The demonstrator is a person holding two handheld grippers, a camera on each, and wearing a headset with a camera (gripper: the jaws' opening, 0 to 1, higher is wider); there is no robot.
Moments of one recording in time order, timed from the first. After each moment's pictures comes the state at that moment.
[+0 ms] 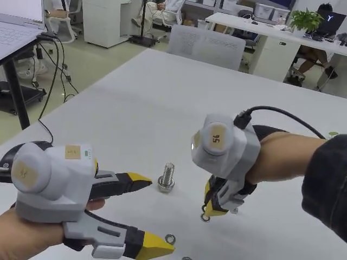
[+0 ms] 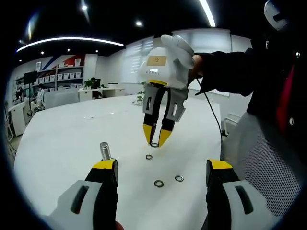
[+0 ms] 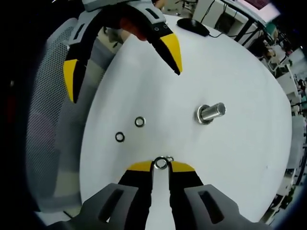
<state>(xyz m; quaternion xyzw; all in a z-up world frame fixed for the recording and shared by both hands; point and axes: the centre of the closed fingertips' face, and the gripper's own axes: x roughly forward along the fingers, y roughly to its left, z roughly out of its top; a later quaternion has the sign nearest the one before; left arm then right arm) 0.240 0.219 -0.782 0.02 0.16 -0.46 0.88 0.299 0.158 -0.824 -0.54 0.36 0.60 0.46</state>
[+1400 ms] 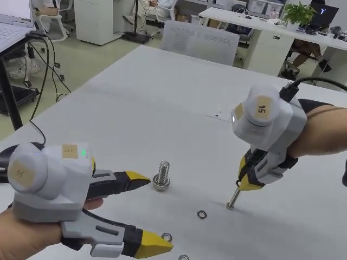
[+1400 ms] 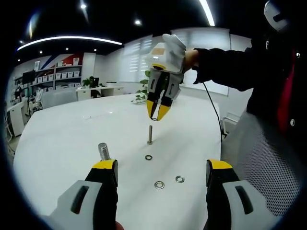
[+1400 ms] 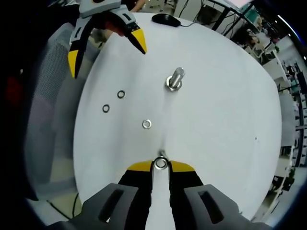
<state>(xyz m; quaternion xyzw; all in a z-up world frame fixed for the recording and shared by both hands) 0.248 0.214 -0.786 0.02 0.16 -0.46 0.87 0.348 0.099 -0.795 -0.54 0.38 0.55 0.51</state>
